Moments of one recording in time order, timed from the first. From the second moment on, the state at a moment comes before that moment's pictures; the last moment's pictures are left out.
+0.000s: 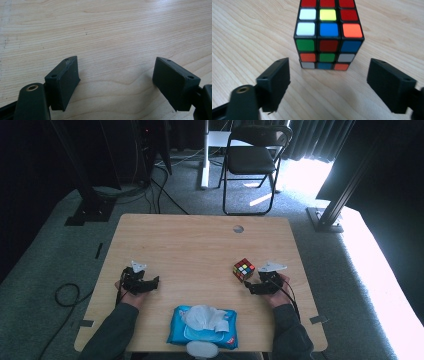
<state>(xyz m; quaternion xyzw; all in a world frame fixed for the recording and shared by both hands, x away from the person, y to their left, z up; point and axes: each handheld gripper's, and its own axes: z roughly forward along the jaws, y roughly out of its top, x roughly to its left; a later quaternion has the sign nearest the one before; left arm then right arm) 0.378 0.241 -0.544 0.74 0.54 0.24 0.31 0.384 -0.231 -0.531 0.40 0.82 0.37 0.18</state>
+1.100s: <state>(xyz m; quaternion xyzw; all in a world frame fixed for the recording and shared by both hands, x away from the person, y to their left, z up) 0.378 0.241 -0.544 0.74 0.54 0.24 0.31 0.402 -0.210 -0.543 0.40 0.82 0.36 0.19</state>
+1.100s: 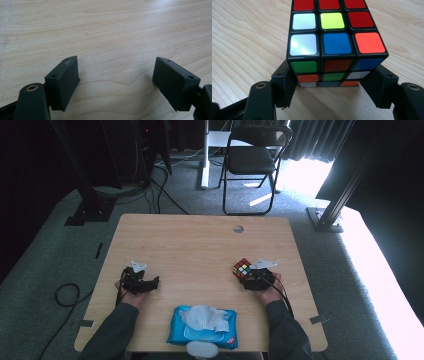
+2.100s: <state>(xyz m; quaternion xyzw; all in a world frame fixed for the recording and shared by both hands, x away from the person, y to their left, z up) 0.378 0.241 -0.544 0.74 0.54 0.24 0.31 0.404 -0.189 -0.522 0.36 0.81 0.41 0.19</state>
